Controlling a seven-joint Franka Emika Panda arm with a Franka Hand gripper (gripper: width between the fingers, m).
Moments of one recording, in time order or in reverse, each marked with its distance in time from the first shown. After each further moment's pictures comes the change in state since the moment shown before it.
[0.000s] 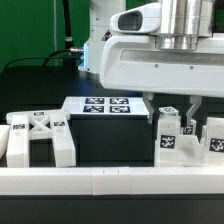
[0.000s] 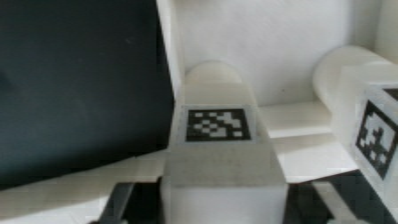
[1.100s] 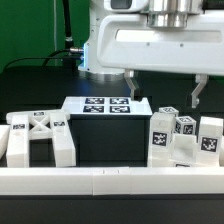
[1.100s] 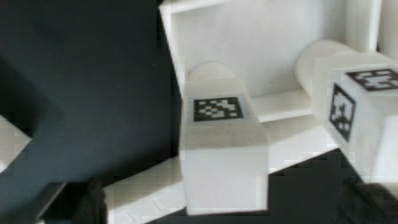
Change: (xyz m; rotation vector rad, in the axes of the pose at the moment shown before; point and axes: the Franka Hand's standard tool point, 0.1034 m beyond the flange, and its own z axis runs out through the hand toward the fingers) arm -0.014 0.012 -0.034 0.017 0.008 0.088
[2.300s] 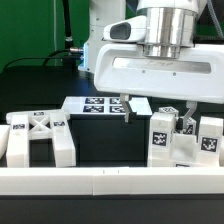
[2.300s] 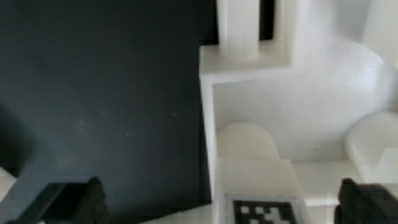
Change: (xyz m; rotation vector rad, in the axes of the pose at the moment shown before) arm -0.020 0.012 0.048 -0.024 0.061 -0.091
